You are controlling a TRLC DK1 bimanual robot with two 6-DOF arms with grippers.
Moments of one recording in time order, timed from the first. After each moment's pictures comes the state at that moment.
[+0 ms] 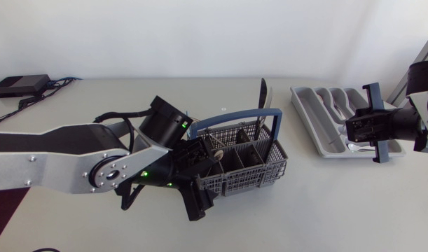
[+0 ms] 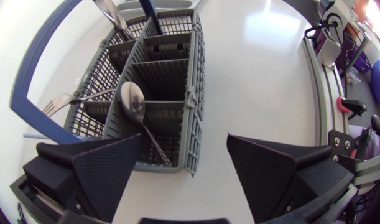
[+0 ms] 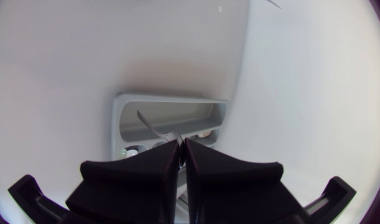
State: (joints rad) left arm -0.78 1.54 0.87 -0.25 0.14 0.45; right arm -0.19 1.35 0.80 -0.15 -0.11 -1.88
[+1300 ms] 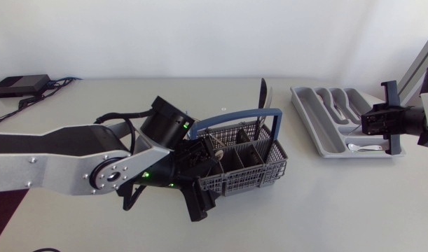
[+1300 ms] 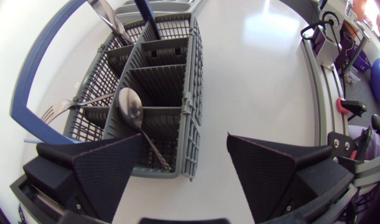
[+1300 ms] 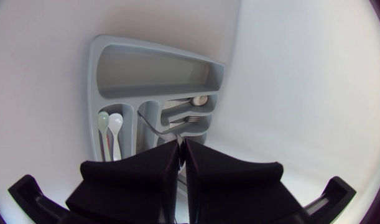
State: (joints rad) left arm -0.79 1.54 0.87 -0.23 0.14 0.45; right arm -0.36 1.52 0.86 0.04 -0.14 -1.96
